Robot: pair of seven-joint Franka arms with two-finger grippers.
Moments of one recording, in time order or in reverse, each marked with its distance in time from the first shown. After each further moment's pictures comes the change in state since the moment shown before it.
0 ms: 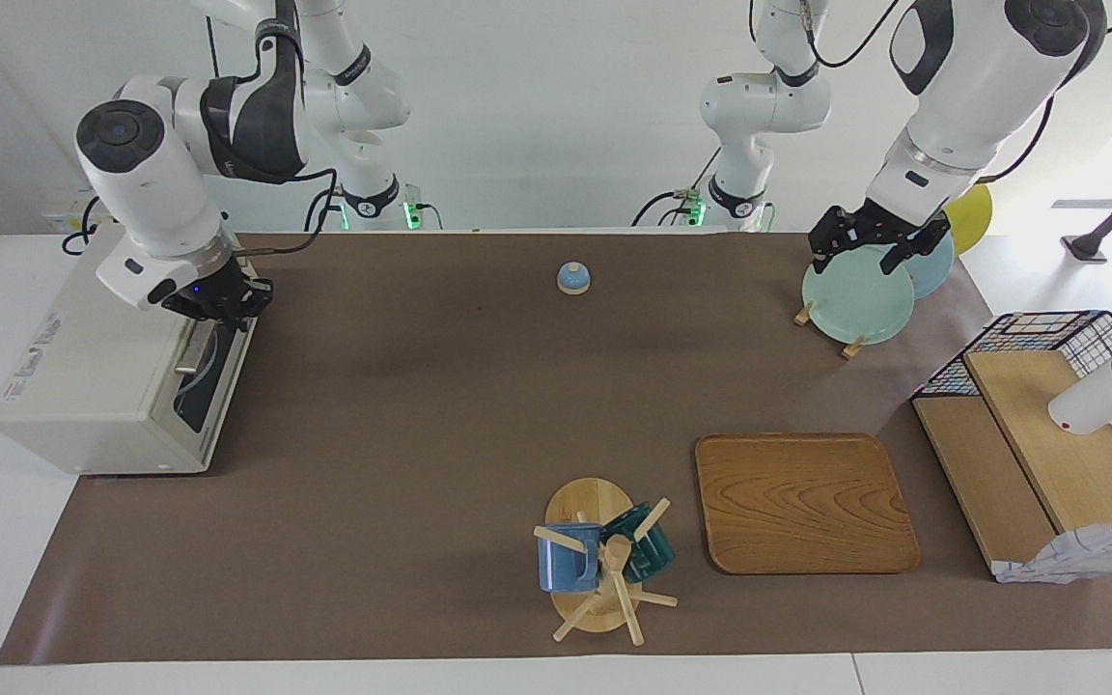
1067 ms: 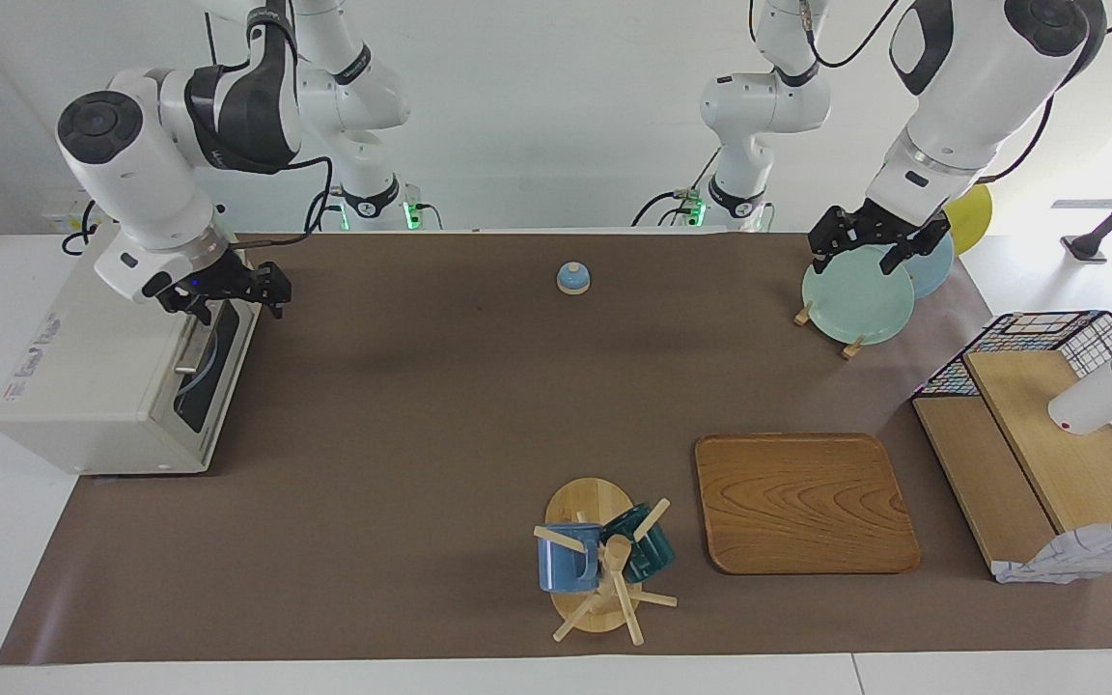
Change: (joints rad) left arm 0.000 0.000 0.000 0.000 0.000 0.000 0.000; right arm 0.017 -0.032 -0.038 -0.014 0.025 -0.021 0.000
